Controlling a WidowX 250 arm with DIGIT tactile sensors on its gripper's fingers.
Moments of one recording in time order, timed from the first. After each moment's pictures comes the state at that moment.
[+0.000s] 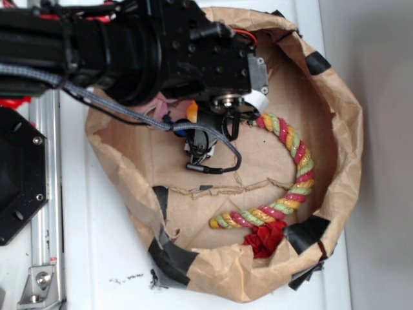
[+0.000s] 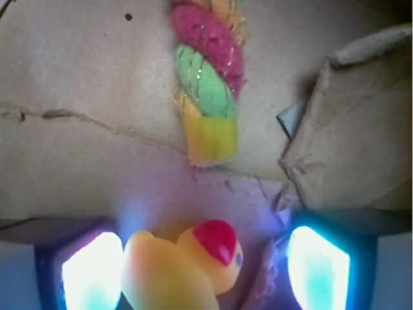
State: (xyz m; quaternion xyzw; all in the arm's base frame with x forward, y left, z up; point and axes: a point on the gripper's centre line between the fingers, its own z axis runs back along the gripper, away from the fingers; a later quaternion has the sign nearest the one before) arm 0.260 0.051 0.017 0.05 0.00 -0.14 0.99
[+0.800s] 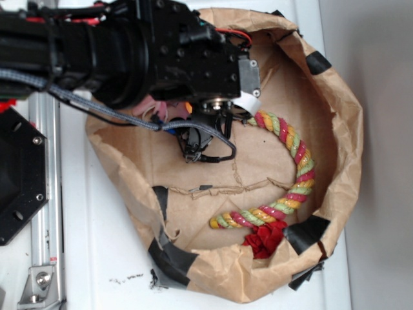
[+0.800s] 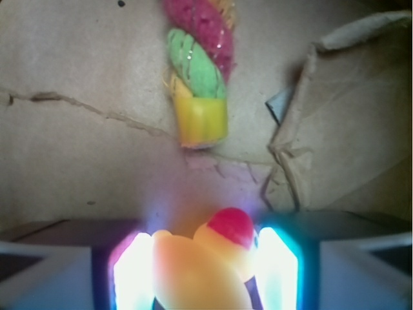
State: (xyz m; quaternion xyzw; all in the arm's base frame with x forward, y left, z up) arm 0.257 0.053 0.020 0.06 -0.01 -0.14 0.99
